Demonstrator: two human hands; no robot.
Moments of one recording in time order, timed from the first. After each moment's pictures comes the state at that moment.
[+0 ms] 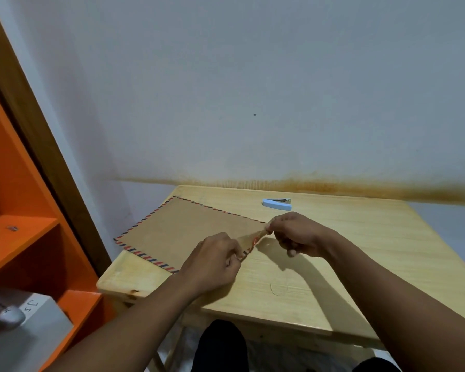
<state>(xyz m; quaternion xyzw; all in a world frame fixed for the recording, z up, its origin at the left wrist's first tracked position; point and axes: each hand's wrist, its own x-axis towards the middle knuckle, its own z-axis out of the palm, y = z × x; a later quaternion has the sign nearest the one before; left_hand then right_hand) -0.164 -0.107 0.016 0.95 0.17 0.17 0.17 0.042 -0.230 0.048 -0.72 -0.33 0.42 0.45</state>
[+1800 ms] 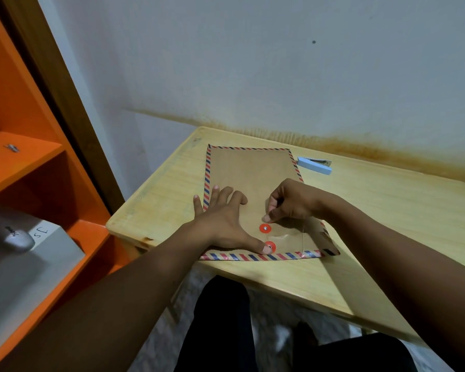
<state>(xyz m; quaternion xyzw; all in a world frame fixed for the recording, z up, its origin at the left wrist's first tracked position) -0.158 -0.063 -0.020 0.91 0.32 -0.04 0.24 0.024 -0.149 0.022 -0.77 -0.54 0.31 0.14</state>
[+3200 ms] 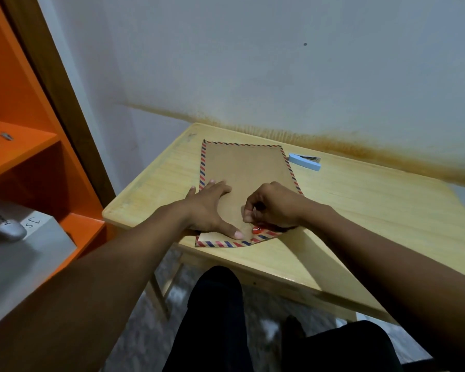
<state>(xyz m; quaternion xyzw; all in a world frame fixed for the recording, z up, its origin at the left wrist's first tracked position) -0.178 -0.039 -0.016 0.91 0.28 -0.07 0.29 -0.018 -0.166 0.023 -0.73 -0.66 0.16 0.07</state>
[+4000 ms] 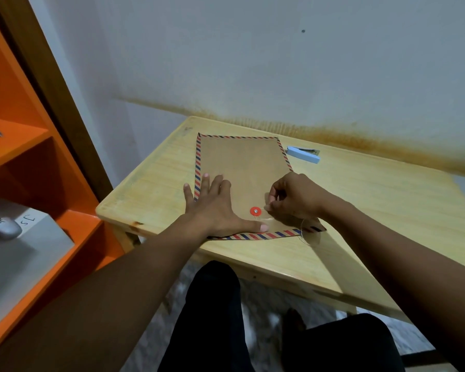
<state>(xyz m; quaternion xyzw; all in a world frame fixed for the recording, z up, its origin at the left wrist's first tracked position) -0.153 -0.077 -0.031 0.91 0.37 -0.04 0.15 0.019 -0.189 0.019 -0.80 -0.56 0.18 0.14</state>
